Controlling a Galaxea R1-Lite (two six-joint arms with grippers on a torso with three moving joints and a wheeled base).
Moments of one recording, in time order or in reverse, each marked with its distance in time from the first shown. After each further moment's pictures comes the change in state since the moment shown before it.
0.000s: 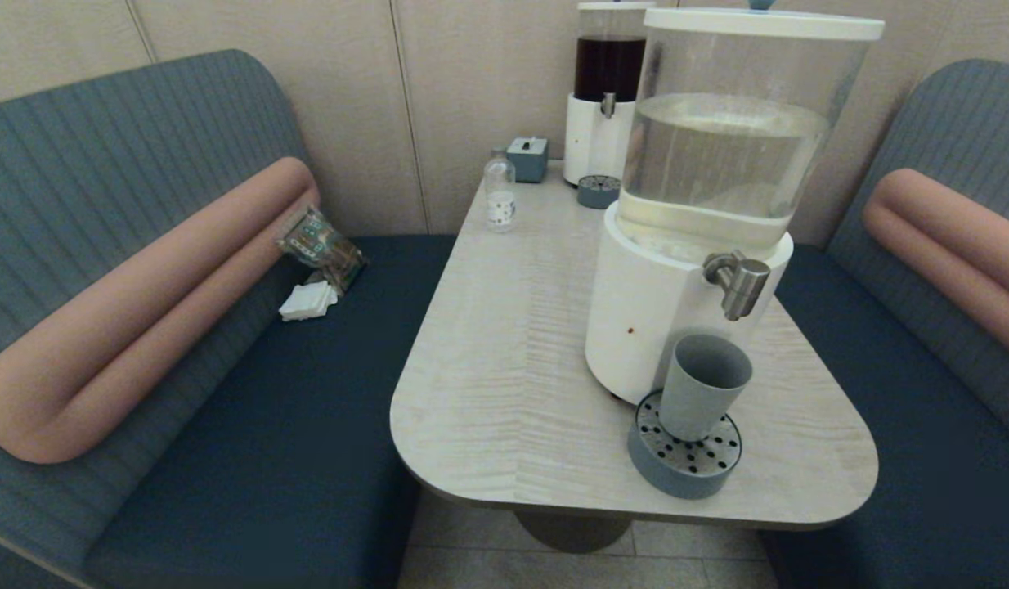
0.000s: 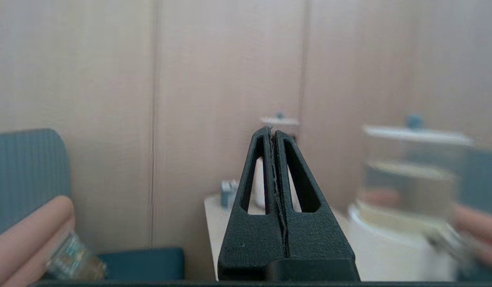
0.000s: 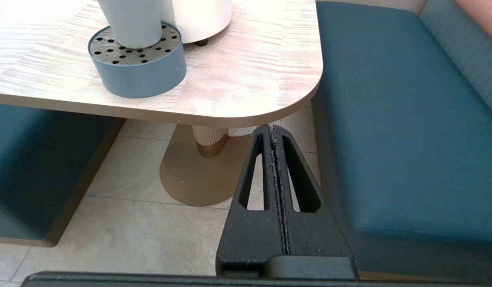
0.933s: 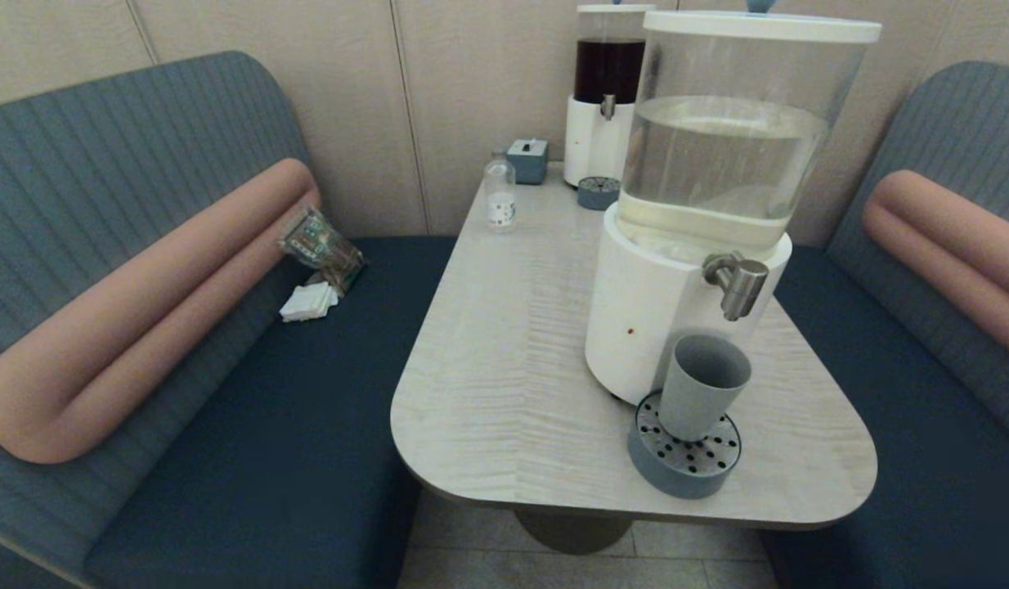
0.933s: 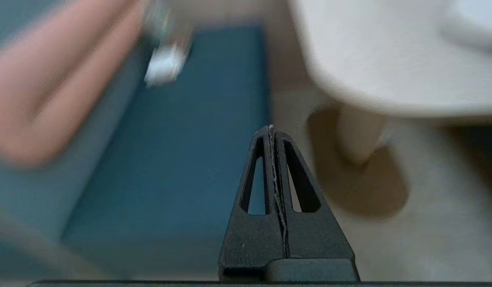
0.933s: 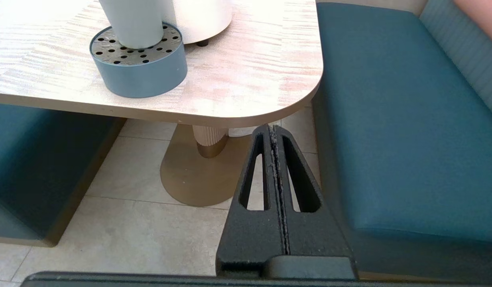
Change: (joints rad) left arm 0.033 -0.781 0.327 1.165 0.121 0.266; right arm 0.000 0.000 0.000 0.000 0.001 0.000
